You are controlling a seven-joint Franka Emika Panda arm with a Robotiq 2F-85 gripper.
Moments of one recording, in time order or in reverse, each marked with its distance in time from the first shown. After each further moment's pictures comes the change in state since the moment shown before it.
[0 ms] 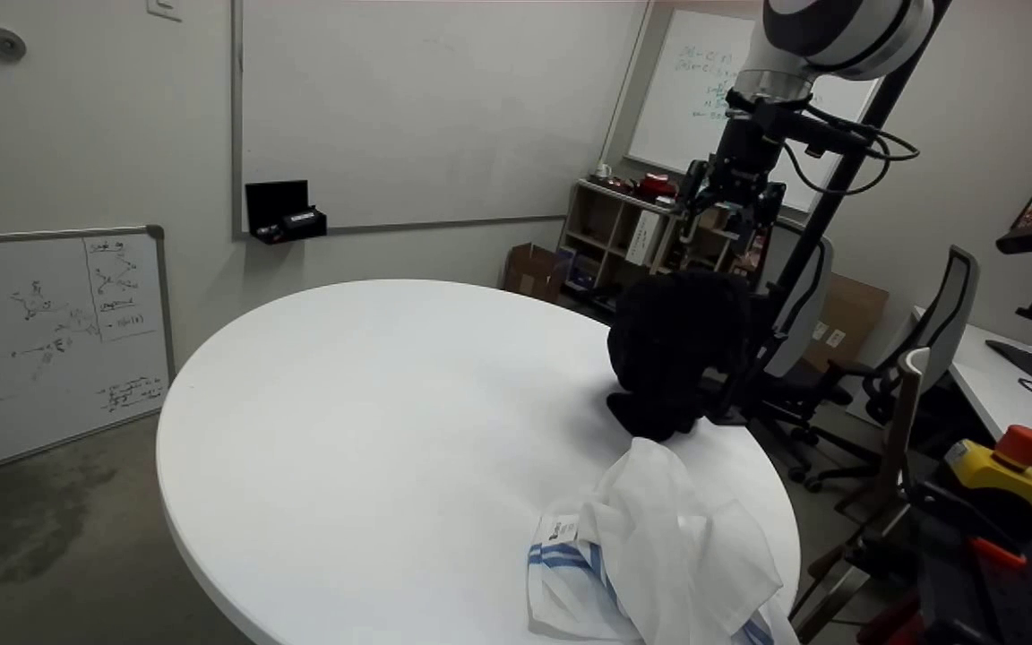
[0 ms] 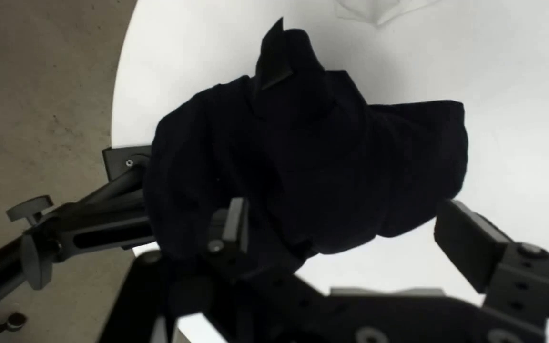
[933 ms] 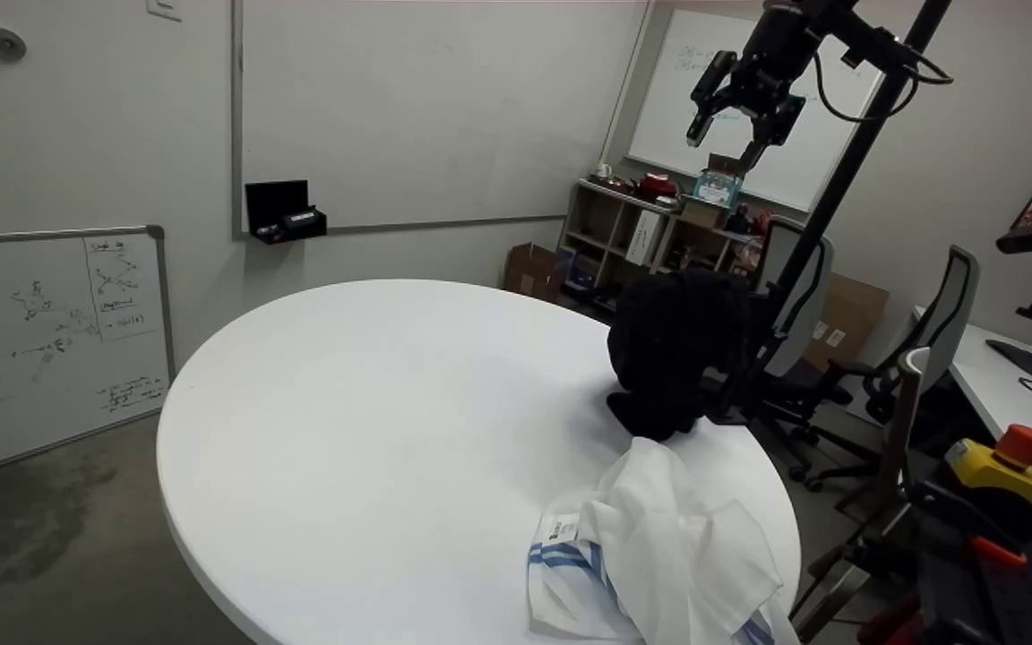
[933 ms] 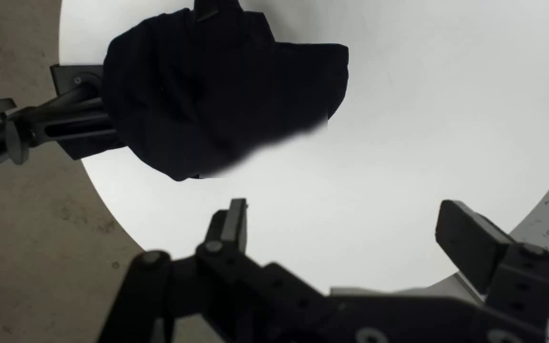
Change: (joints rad) arm 0.020 -0.192 0.015 -0.002 0.045 0.007 -0.082
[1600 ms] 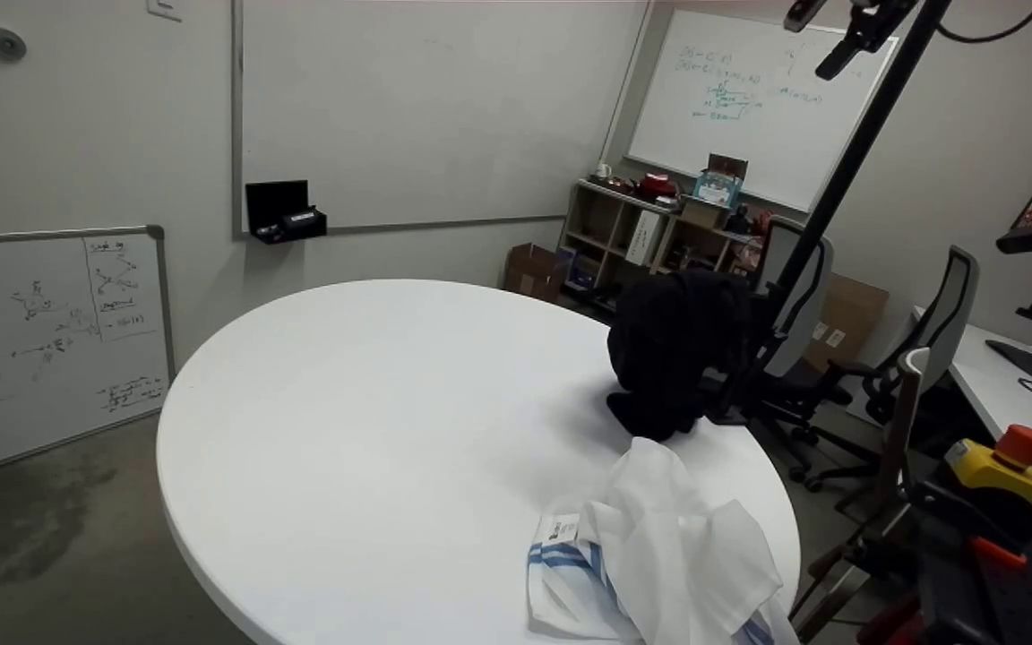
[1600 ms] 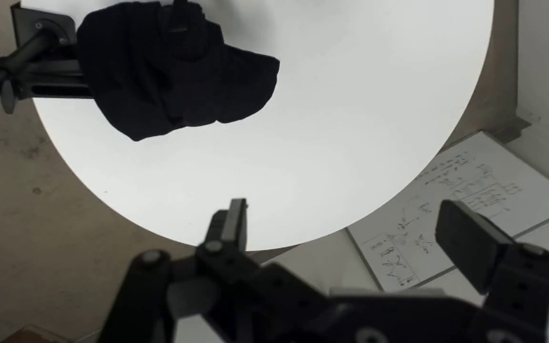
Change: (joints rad) arm 0.041 -0.425 -0.001 -0.225 0.006 -0.014 -0.159
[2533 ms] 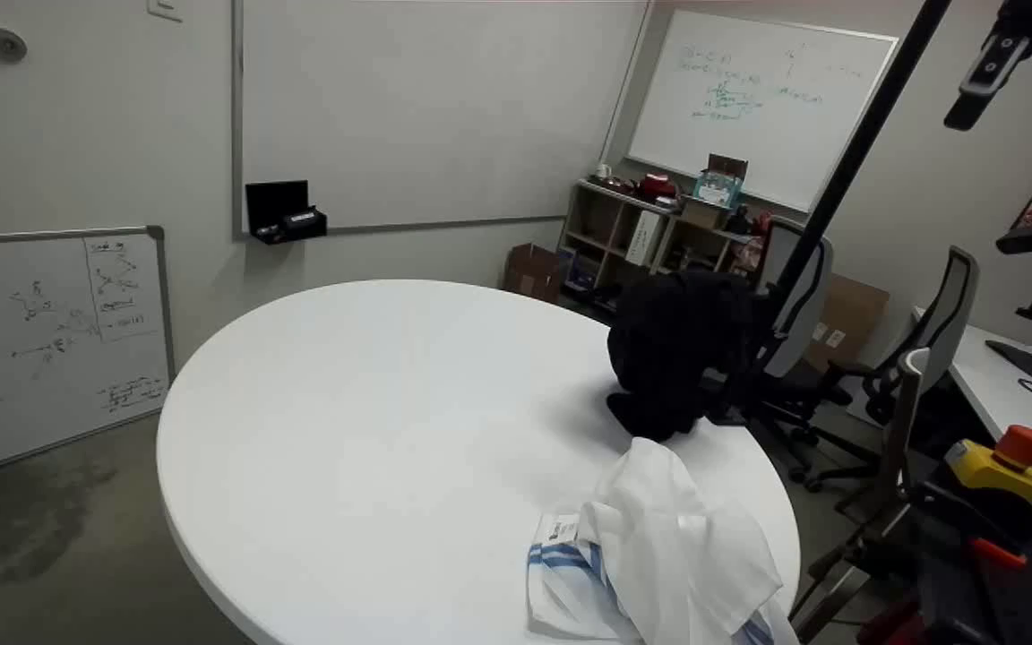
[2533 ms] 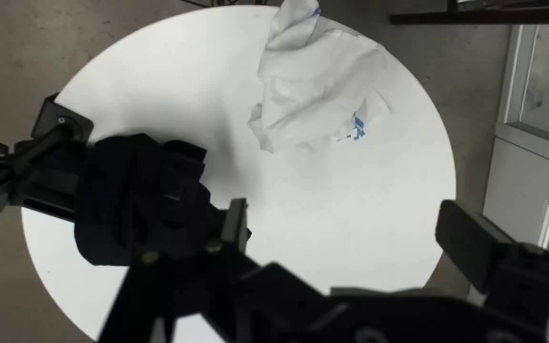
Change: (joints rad) arm 0.045 -0.345 0.039 -0.277 -0.151 -0.304 -0.163
